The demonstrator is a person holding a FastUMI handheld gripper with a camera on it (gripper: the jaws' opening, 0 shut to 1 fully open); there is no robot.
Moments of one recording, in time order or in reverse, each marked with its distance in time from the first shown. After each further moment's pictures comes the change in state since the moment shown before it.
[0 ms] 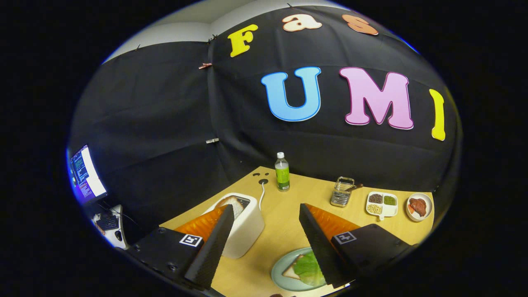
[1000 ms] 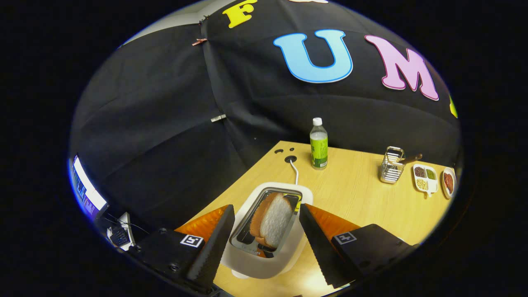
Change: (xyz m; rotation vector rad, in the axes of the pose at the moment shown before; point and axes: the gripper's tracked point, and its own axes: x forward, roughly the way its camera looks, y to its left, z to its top) arm 0.147 0.093 -0.087 0.120 0.223 0.000
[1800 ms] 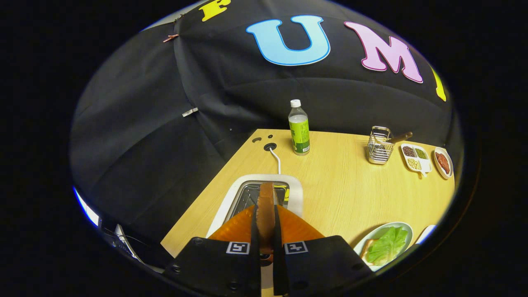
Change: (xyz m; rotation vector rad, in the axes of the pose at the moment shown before) arm 0.017 -0.020 -0.006 0.092 0.038 -0.147
